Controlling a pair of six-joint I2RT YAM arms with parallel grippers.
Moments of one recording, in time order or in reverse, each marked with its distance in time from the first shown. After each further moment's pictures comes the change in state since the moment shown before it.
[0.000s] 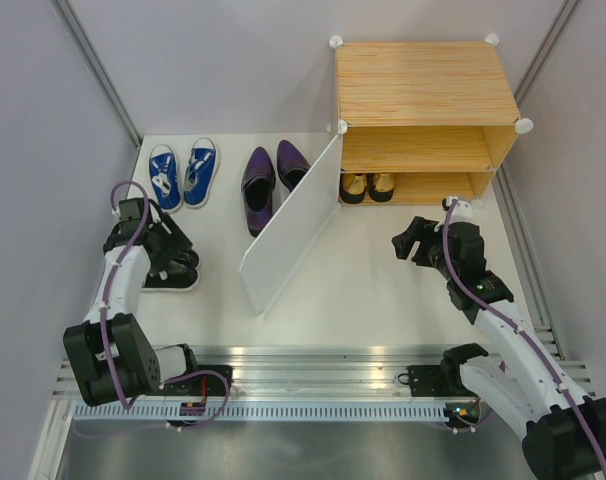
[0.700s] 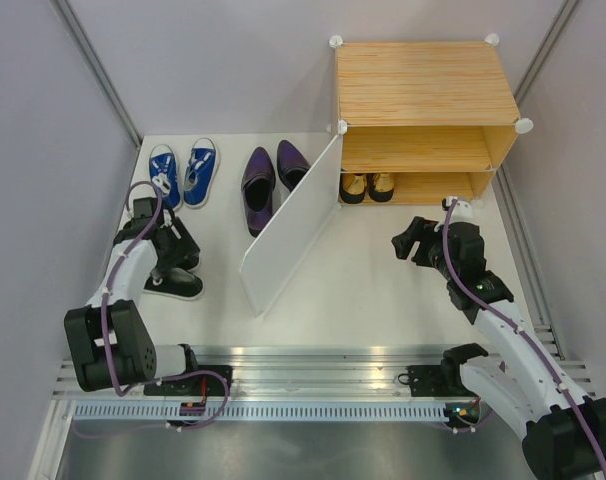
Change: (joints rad) left arm -0.061 0.074 0.001 -0.025 -0.056 0.024; right arm 0.000 0.000 0.000 0.000 -0.003 0.000
